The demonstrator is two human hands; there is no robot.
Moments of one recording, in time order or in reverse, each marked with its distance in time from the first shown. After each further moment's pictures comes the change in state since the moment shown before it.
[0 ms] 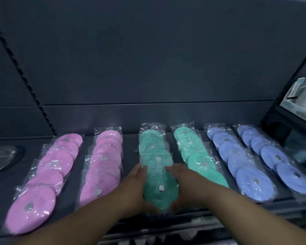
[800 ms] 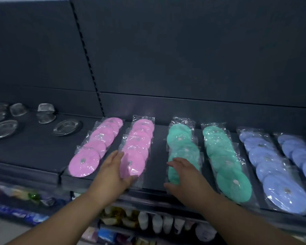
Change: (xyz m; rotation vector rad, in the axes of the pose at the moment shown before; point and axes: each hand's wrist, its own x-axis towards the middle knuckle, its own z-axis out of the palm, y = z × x) left_hand -0.108 -0.029 0.003 -0.094 0.571 -0.411; right_hand -0.022 -0.036 0.037 0.065 0.229 -0.236
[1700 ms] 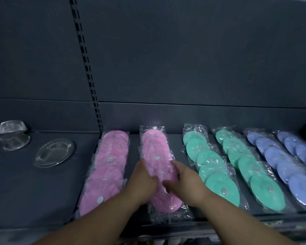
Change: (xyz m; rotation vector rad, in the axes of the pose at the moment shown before) left_hand 0.102 -0.036 -0.011 -0.472 -0.335 -0.021; right_hand 0.107 -0.079 0.051 0.224 0.071 0.434
